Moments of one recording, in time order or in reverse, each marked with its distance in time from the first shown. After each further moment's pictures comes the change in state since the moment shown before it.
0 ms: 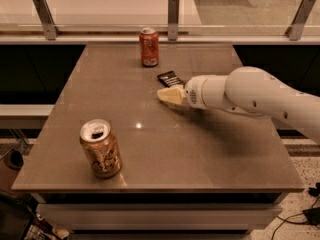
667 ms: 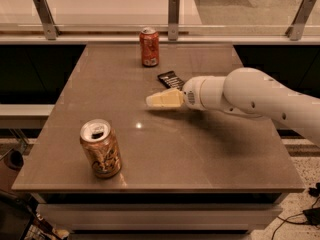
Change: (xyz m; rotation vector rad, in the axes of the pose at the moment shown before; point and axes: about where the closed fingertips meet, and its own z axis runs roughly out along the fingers) arm 0.002 0.002 0.000 -0.006 -0.003 0.001
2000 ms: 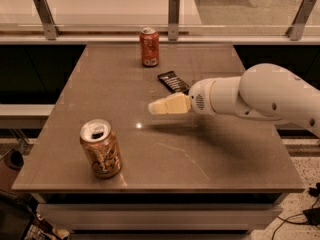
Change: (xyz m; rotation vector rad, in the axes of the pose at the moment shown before) arm 0.004 0.030 -0.048 -0.054 0.050 0.007
